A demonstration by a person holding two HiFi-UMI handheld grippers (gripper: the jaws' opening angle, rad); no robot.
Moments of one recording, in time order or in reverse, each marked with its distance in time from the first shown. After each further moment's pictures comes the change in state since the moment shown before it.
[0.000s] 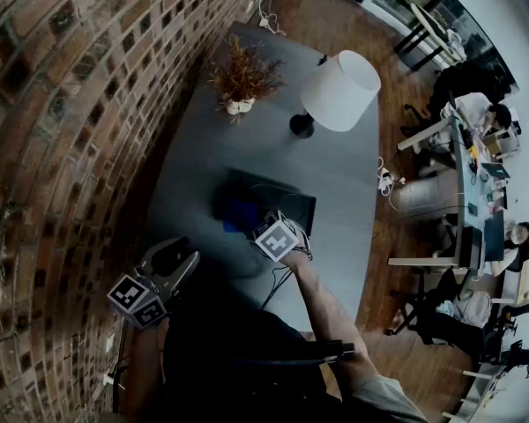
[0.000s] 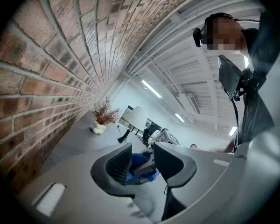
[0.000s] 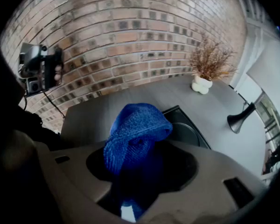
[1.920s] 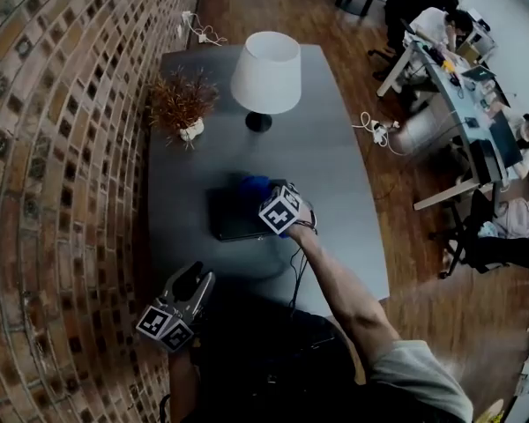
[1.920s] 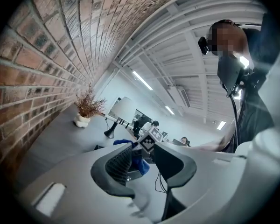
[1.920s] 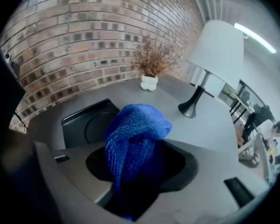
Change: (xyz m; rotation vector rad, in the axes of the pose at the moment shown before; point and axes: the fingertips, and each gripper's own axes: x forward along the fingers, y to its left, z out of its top) left arm 0.042 -0.034 -0.016 0.032 0.105 -0.115; right arm -0.013 -0.132 -0.047 0.273 -0.105 -0.313
